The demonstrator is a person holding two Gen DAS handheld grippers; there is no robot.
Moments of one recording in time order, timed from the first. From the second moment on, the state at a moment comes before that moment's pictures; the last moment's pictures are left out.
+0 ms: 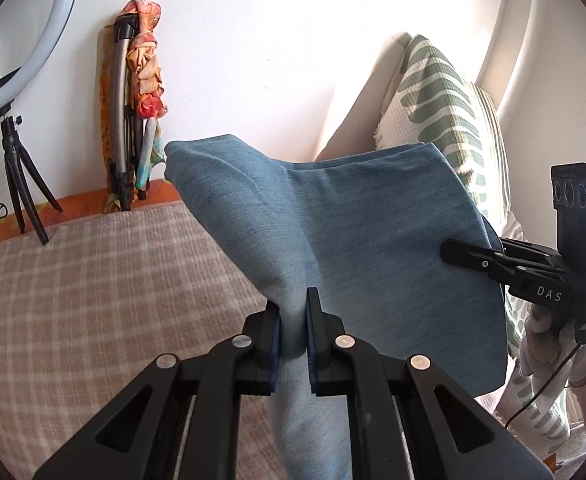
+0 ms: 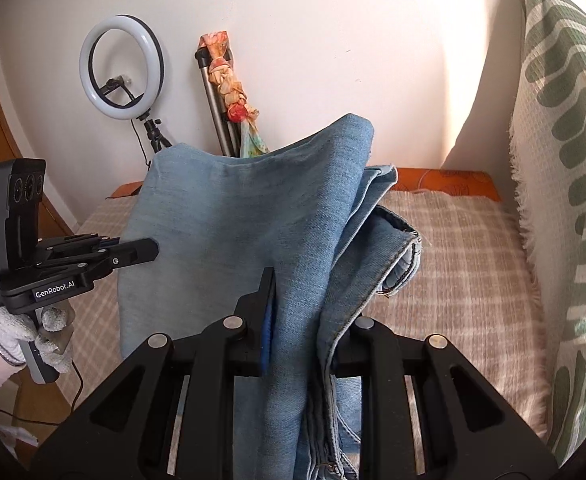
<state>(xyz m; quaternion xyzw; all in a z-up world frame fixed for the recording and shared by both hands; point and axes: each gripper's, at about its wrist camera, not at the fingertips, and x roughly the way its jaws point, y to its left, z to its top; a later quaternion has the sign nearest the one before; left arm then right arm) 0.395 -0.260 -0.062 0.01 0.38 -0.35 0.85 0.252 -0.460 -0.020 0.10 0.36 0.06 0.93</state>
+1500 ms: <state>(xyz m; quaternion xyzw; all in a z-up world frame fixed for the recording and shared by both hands) 0.602 -0.328 -0.159 0.01 0.46 -0.29 0.84 0.472 -0.526 -0.143 0.06 0.44 -0.04 0.89</state>
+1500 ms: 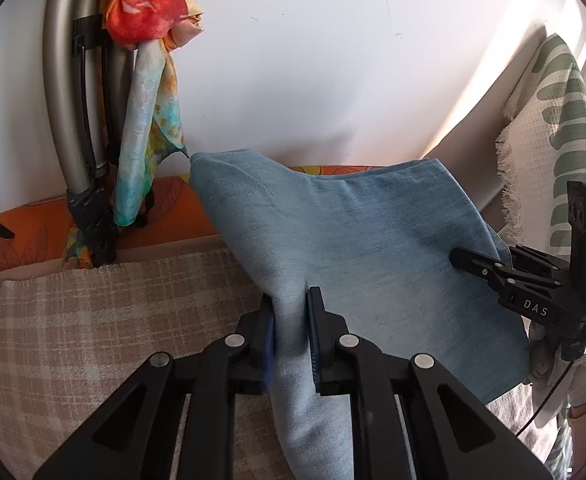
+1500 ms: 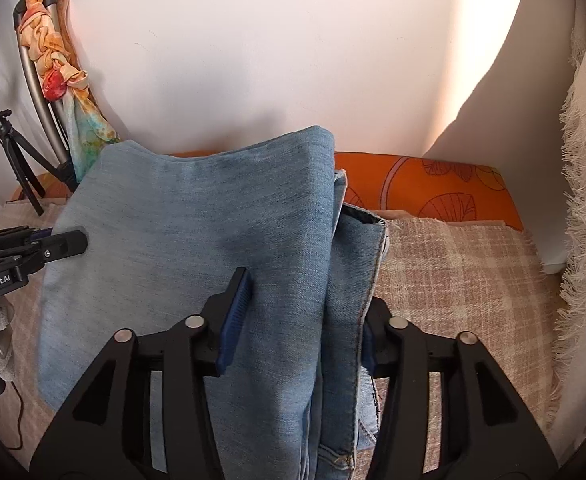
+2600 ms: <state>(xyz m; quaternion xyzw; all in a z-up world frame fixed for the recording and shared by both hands) 0.410 -0.240 -0.034 0.10 0.33 -0.29 0.89 0.255 -0.424 -0.027 0.05 0.33 -0.05 0.94</state>
